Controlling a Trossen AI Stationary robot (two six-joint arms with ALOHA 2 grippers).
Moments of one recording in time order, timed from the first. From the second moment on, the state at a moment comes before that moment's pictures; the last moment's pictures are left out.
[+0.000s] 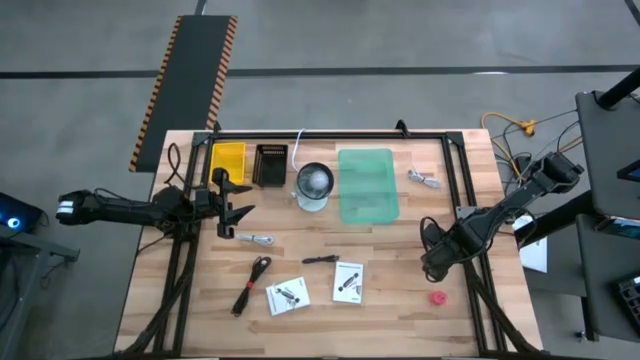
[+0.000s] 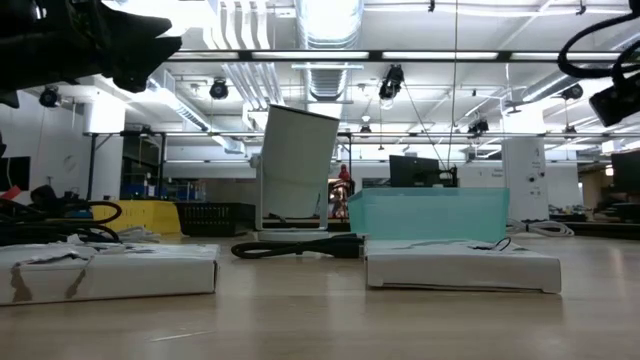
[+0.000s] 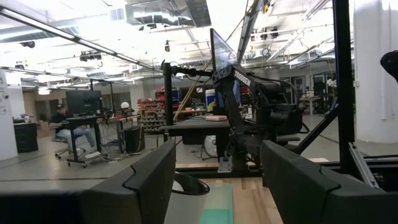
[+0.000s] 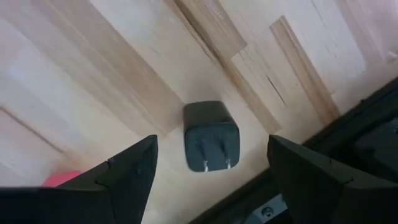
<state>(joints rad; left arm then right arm) -0.01 0.43 0.03 0.67 -0.13 0.12 0.60 1.19 0.65 -1.11 -0.03 1.32</state>
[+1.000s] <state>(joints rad) -0.01 0.43 0.03 0.67 -0.13 0.12 0.60 1.19 0.55 -0.97 -0.08 1.28</state>
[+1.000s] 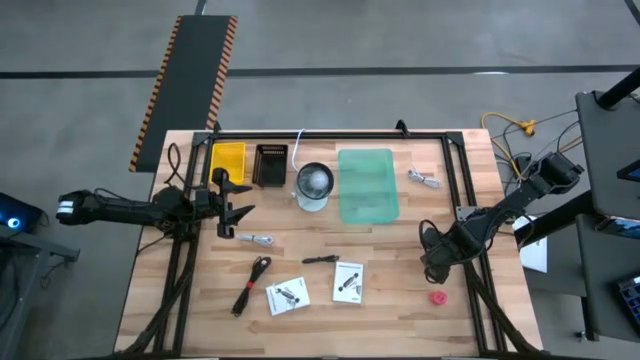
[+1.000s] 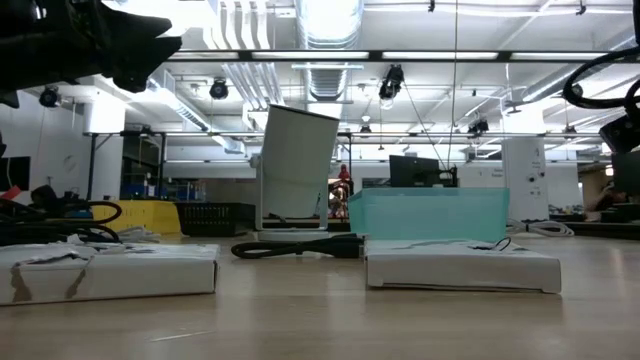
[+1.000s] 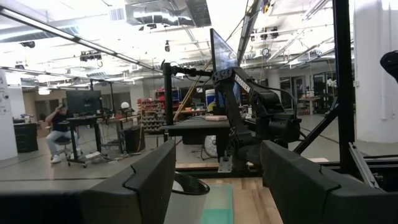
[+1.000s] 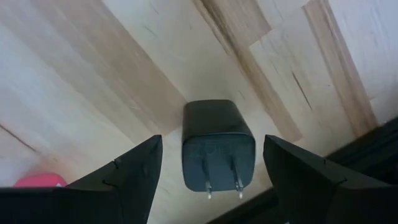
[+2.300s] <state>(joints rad) -0.01 0.43 0.03 0.67 -0.13 0.12 0.60 1.19 0.55 -0.96 -0.08 1.26</state>
